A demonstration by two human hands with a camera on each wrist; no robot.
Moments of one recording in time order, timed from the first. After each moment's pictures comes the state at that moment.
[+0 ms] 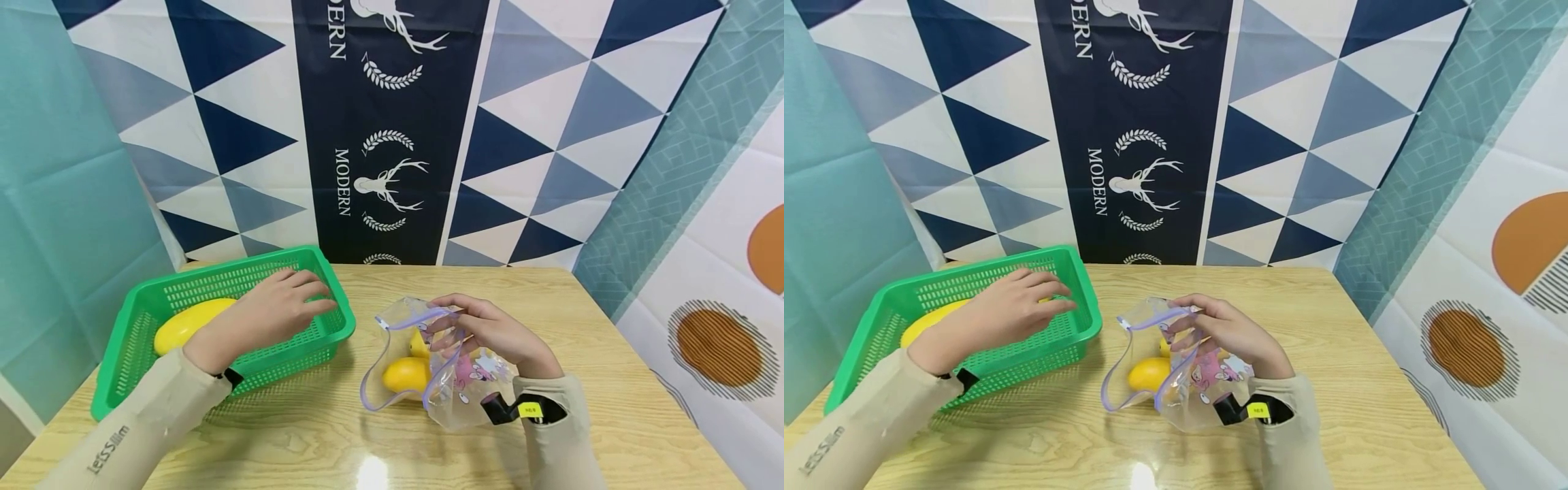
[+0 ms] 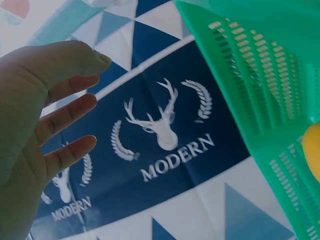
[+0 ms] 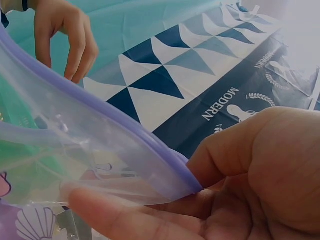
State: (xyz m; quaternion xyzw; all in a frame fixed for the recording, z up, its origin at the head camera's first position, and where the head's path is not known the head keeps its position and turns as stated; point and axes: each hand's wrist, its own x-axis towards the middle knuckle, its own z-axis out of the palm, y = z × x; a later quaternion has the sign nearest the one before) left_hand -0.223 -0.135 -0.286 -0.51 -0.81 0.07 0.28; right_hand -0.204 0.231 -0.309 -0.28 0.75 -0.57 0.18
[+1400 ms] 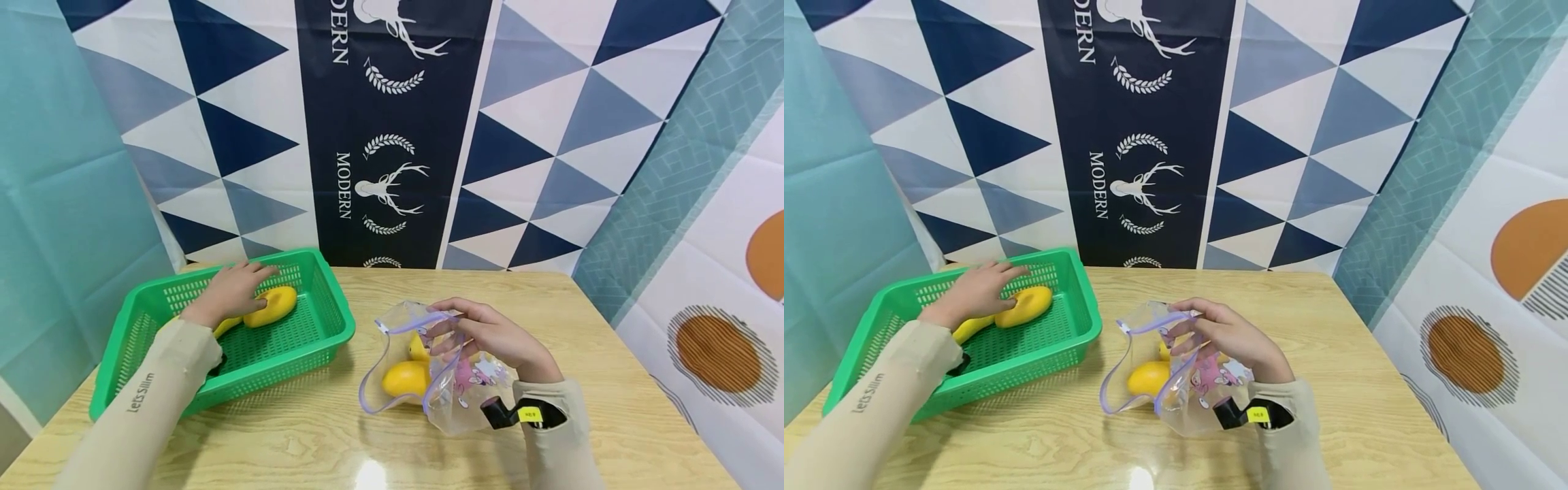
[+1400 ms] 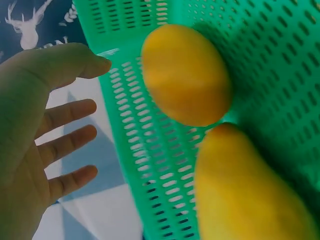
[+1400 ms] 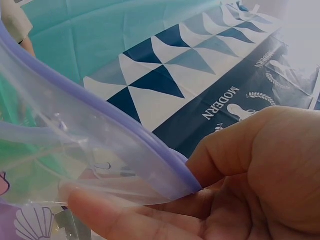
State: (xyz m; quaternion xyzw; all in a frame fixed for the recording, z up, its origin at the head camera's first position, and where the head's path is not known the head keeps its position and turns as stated) left_hand -0.303 -0.213 -0.331 -0.27 -0.96 -0.02 0.09; right_hand -0.206 0.232 -0.309 -0.28 0.75 -0.56 0.19
